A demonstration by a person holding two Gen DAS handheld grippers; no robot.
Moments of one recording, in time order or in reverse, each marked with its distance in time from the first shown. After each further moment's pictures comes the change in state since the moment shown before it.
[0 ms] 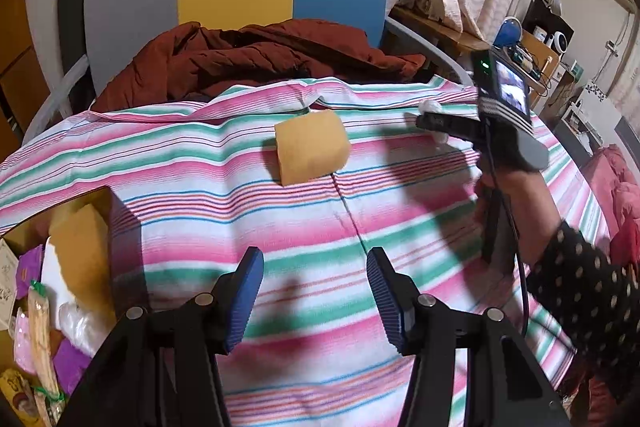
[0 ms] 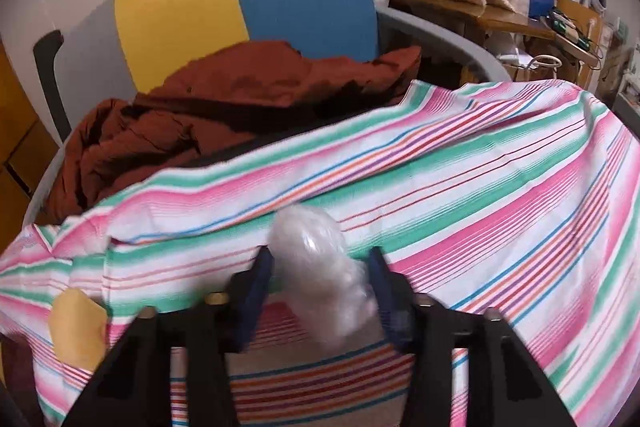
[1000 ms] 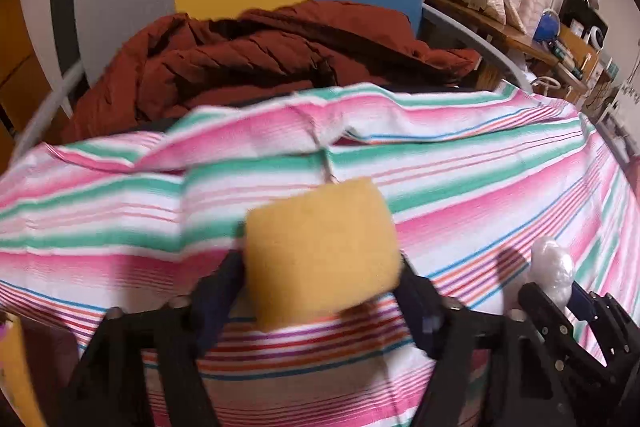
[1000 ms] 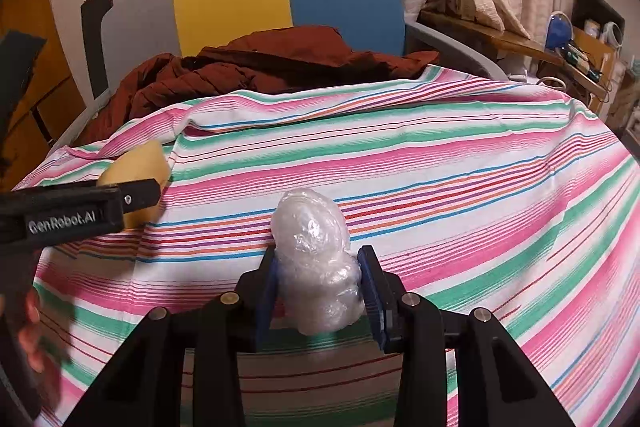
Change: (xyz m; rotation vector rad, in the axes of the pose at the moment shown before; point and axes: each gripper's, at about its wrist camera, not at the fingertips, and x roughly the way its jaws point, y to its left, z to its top) left arm 0.127 -0.003 0.072 -0.021 0.029 0.093; right arm -0.068 0.025 -0.091 -0.108 -0.053 0.017
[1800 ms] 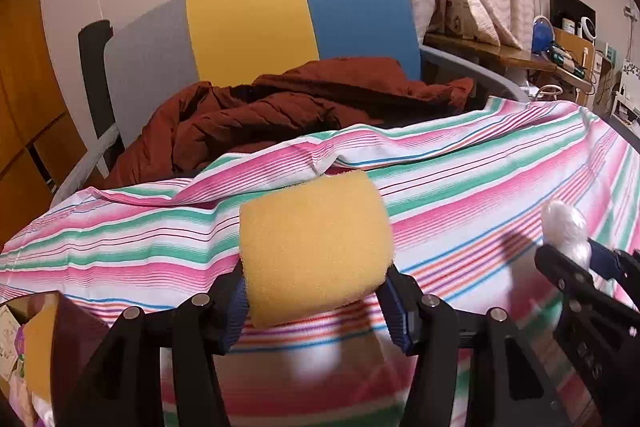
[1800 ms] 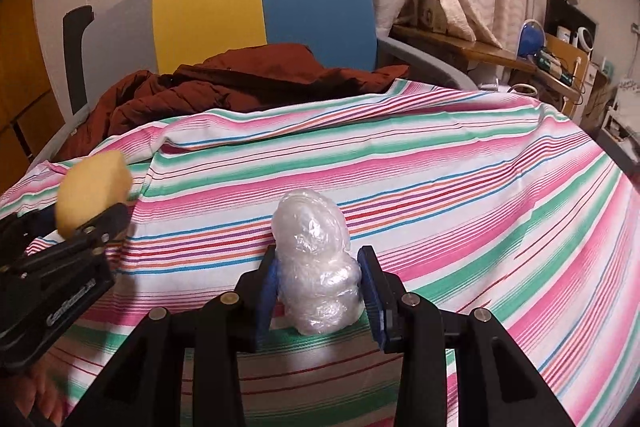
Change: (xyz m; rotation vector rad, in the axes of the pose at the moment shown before) left arm -0.040 -0.027 -0.037 0.108 -0.264 0.158; right arm -0.011 -0.006 -0.002 0.023 -0.069 -0.093
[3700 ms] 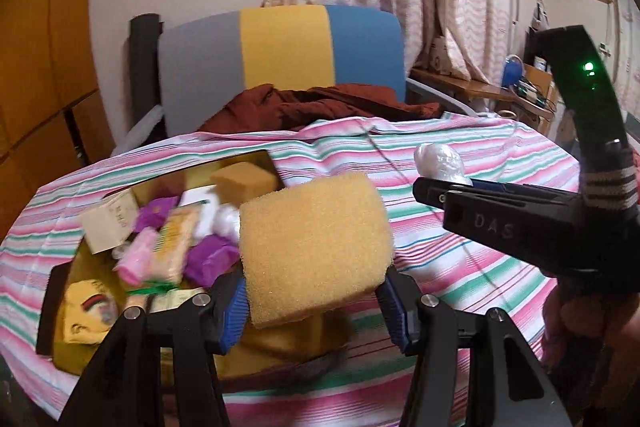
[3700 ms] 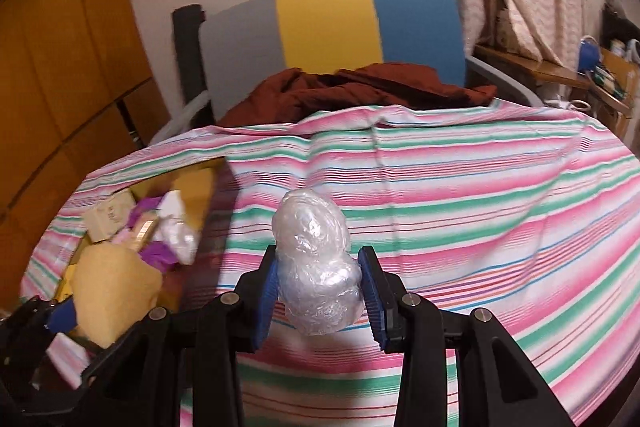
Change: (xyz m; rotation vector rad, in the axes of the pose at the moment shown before) left arm -0.241 0.141 -0.147 -0.093 -0.076 -0.089; right arm -0.194 0.148 -0.082 -0.084 -0.019 0.316
